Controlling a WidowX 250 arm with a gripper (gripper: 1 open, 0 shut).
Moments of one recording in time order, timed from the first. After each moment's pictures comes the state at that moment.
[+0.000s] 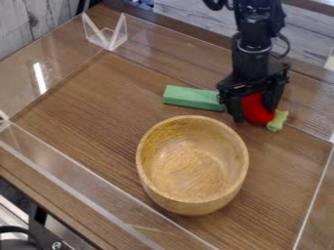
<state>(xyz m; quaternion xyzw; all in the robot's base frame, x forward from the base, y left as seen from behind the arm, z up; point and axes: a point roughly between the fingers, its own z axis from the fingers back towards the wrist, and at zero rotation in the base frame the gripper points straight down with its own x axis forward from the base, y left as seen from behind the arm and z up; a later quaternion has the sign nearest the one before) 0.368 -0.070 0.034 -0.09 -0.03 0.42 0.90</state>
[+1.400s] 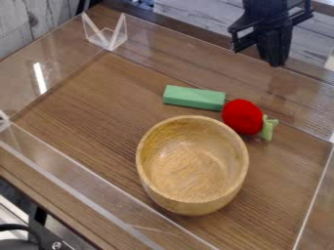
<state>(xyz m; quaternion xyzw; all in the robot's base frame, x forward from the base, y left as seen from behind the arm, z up) 0.365 -0.061 0.126 -0.15 -0.03 0.47 0.87</state>
